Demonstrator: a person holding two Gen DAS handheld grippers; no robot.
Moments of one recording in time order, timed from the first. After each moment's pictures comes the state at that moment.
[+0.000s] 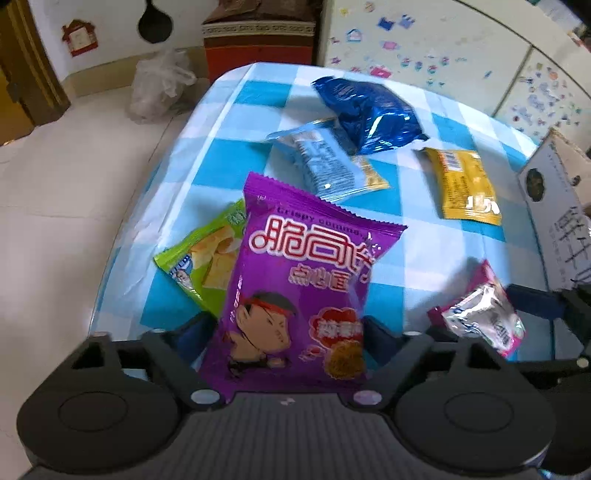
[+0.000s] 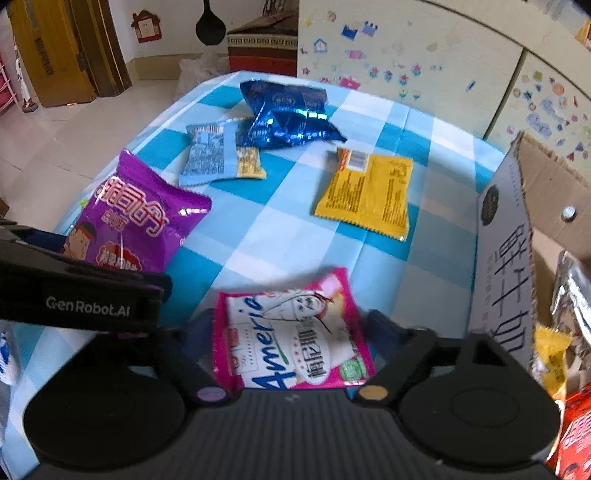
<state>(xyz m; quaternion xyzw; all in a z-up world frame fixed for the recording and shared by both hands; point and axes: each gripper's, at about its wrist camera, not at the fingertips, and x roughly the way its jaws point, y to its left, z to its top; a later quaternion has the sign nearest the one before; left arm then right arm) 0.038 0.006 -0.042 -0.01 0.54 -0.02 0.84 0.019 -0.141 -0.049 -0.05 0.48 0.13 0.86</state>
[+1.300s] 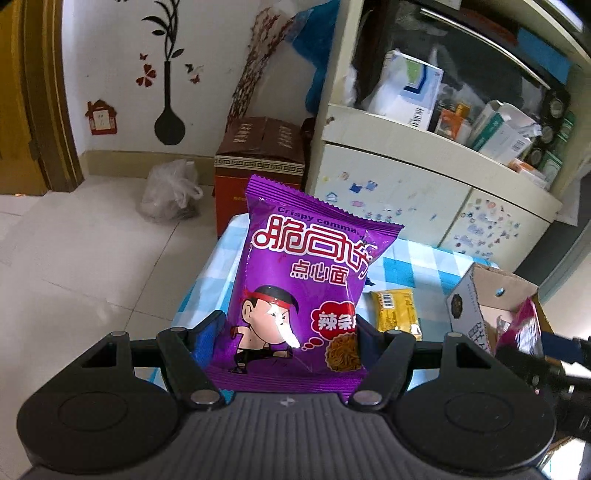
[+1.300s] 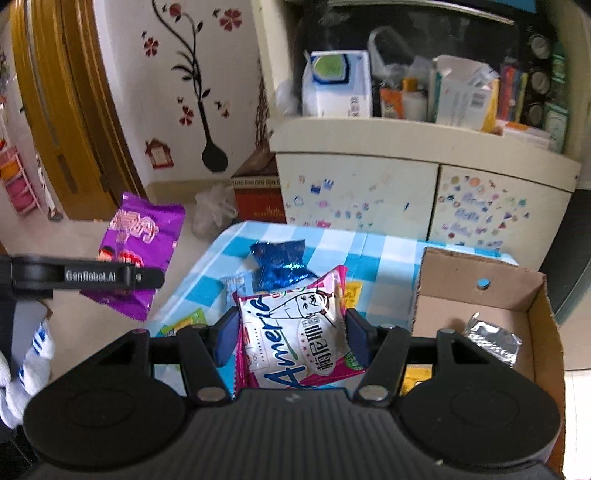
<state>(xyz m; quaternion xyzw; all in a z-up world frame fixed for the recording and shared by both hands) 0.005 0.022 0.087 -0.05 0.40 -0.03 0.91 -0.043 -0.201 0.088 0.05 0.34 0.14 0.93</state>
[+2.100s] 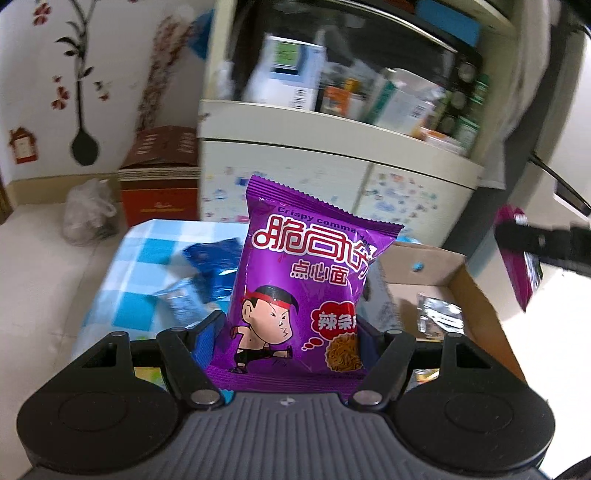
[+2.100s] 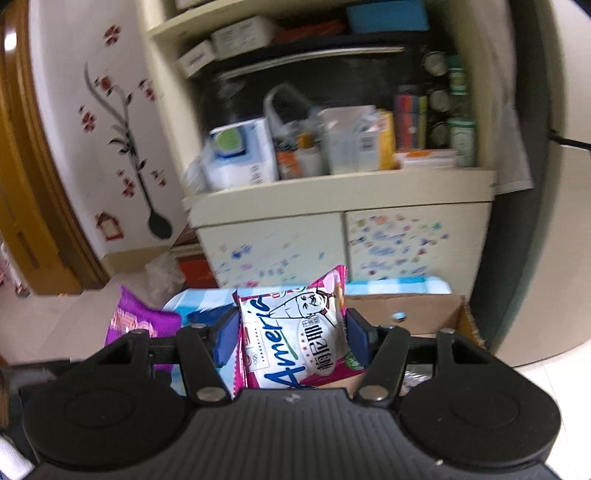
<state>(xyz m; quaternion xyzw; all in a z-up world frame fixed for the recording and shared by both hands) -0.006 -0.055 0.077 -0.04 0.38 -0.16 0.91 -0.052 -0.287 0.124 0.12 0.28 0.04 0.95</state>
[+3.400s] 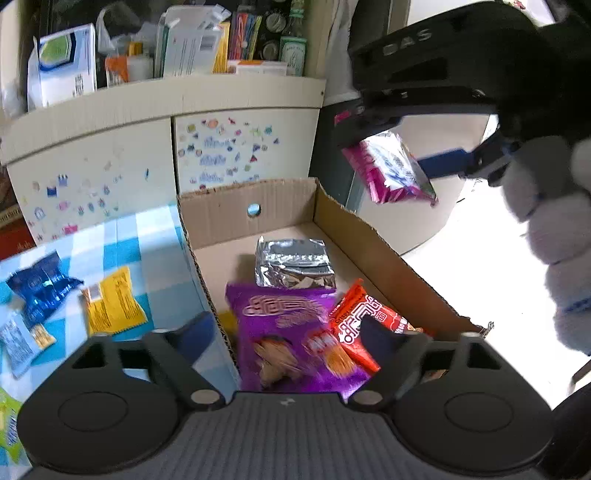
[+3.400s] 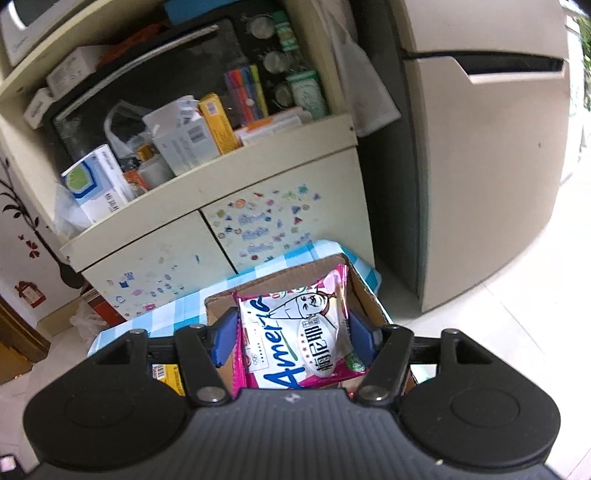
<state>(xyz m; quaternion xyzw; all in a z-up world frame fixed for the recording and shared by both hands) -0.038 -0.191 0.035 0.07 0.36 -0.33 0.87 -0.046 -0.368 0.088 0.23 0.32 -0.12 0.91</state>
